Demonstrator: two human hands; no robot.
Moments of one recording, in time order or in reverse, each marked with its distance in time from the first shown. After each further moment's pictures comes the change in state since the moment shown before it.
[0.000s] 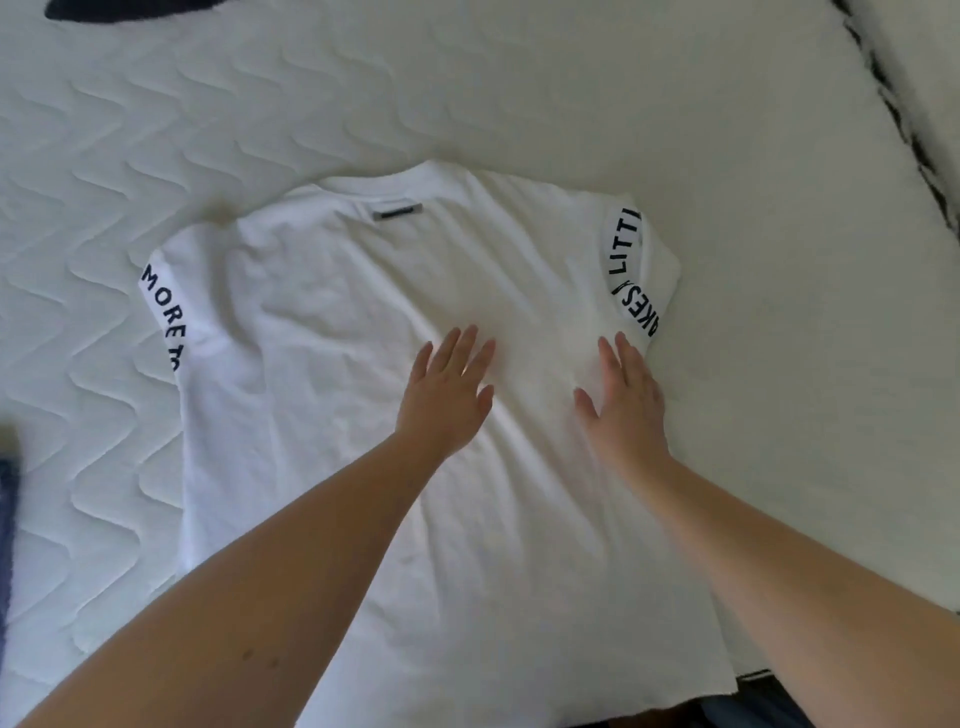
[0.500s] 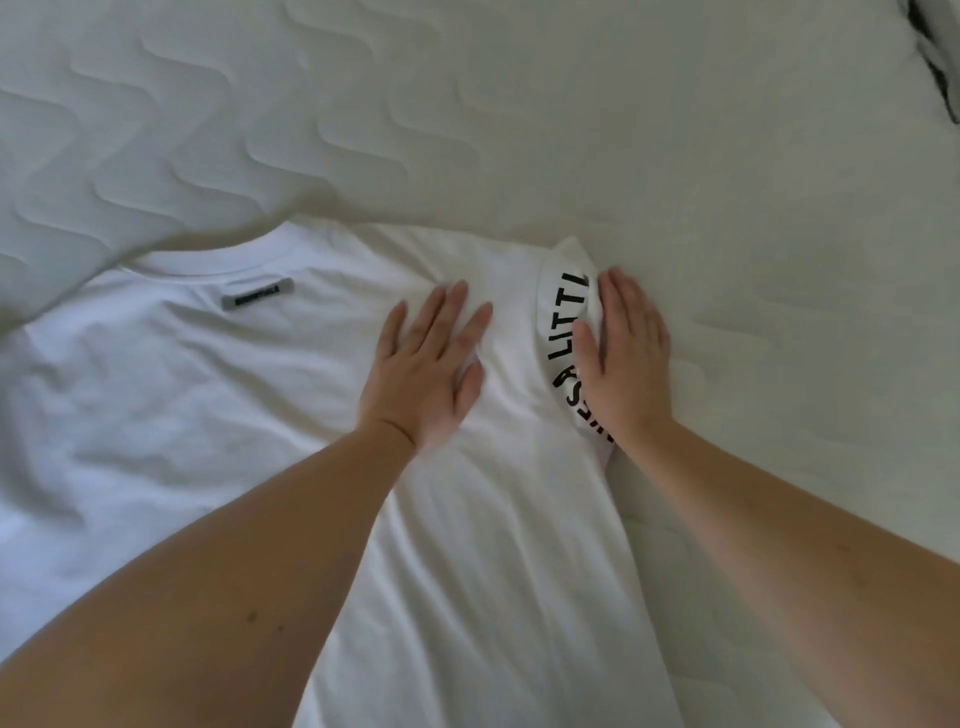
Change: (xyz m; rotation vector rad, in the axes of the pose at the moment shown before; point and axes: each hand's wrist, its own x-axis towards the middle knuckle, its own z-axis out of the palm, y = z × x) left_hand 0.188 0.014 0.021 0.083 0.175 0.154; right_hand 0.190 0.053 -0.015 0.023 0.166 -0.020
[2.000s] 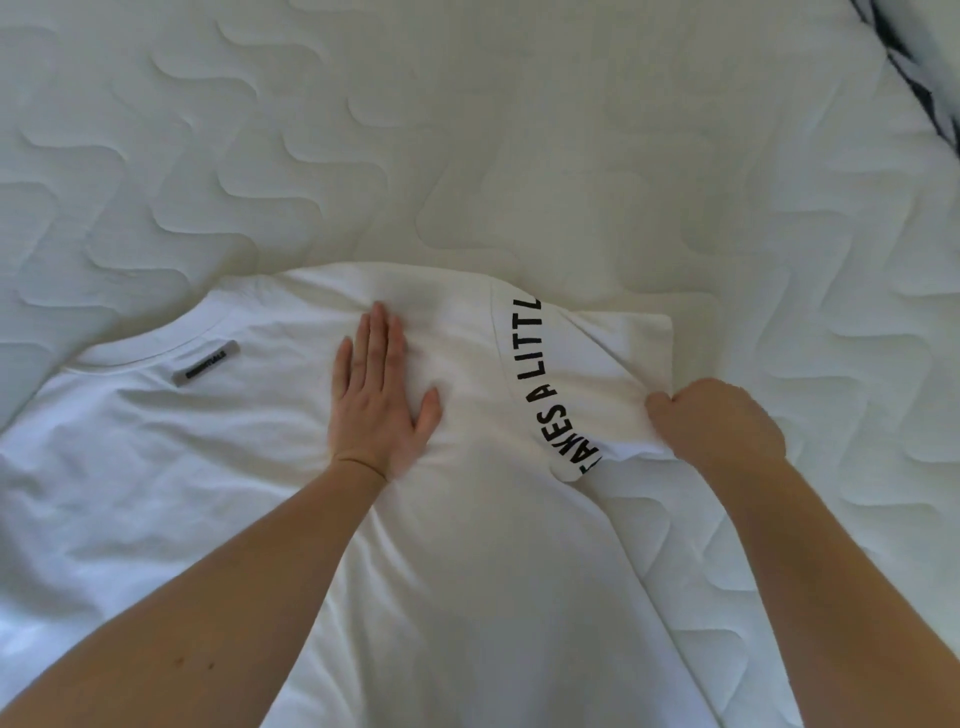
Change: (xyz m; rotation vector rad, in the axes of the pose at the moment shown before) left_hand -0.001 -0.002 -0.002 -0.062 -0.048 -0.052; right_hand -0.062 0.052 -0.085 -0.073 -0.451 0.817
